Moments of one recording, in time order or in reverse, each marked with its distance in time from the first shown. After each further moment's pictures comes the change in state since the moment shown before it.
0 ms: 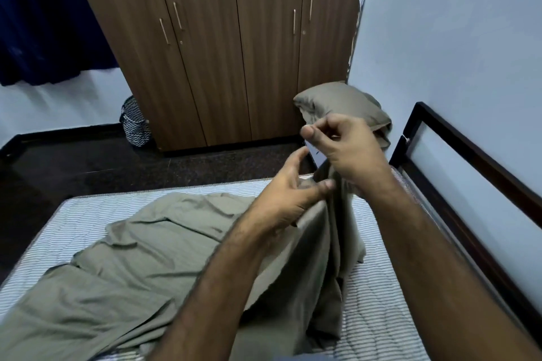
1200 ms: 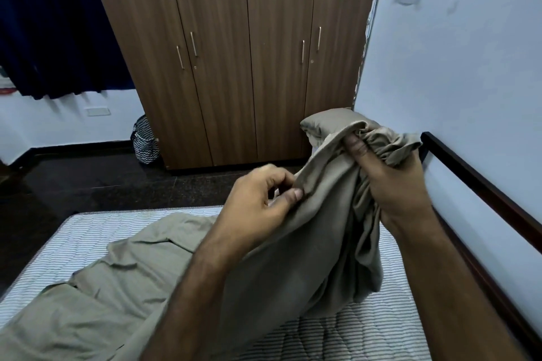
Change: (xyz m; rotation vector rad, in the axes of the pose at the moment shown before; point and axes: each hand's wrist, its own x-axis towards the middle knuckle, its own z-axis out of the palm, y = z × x) left_hand -0.022 0.058 -0.037 0.953 0.249 0.426; right_hand -0.013 -0.028 -0.022 0.521 0.265 -0.077
